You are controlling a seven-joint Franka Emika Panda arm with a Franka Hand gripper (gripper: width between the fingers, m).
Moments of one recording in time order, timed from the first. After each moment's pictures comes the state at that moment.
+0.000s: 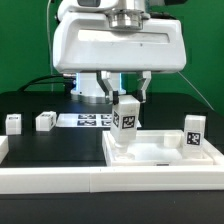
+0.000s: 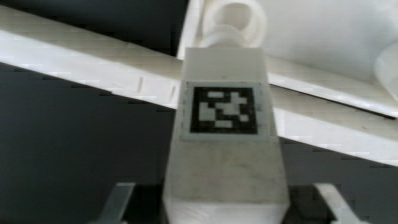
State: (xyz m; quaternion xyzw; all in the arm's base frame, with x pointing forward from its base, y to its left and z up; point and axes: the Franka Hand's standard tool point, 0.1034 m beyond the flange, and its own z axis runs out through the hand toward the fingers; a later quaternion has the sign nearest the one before) arm 0.627 -0.003 0.120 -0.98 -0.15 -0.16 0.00
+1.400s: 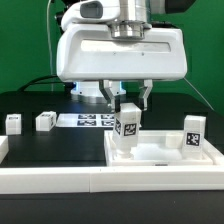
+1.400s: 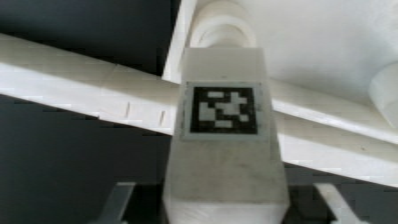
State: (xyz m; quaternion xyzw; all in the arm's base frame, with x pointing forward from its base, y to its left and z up) arm 0.619 0.001 0.104 -0.98 -0.15 -0.15 0.00
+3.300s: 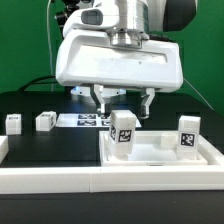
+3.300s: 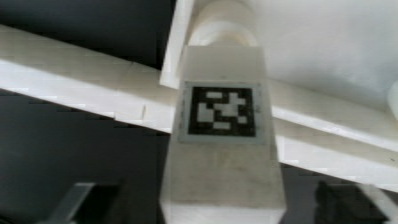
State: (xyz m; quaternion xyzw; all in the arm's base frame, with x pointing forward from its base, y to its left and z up) arm 0.616 -0.004 0.096 -0.97 -0.14 -0.21 -0.03
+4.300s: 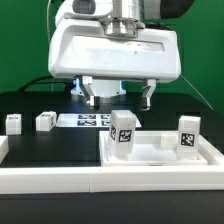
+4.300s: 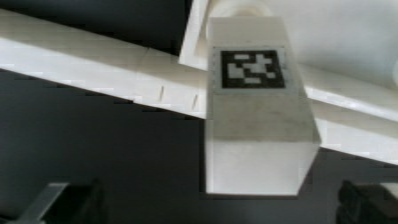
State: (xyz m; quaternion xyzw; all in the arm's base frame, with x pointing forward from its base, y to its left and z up) arm 0.625 -0.013 0.110 -0.97 -0.13 -0.19 -0.02
